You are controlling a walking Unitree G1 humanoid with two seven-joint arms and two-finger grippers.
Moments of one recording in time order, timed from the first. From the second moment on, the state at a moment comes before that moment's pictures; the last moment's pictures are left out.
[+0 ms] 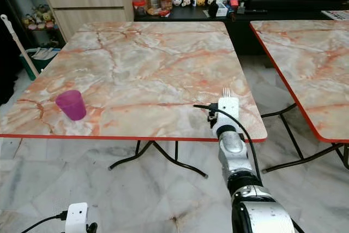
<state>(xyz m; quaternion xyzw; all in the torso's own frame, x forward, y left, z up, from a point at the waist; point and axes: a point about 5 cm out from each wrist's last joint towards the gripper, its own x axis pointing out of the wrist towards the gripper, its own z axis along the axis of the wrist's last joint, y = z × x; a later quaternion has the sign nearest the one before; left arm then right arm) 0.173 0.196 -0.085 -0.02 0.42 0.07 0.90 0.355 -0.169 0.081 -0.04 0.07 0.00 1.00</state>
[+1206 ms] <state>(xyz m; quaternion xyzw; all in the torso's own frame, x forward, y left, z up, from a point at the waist) 0.167 0.204 -0.087 -0.01 0.43 0.08 0.90 0.360 -0.122 0.094 -0.04 0.02 0.08 1.00</state>
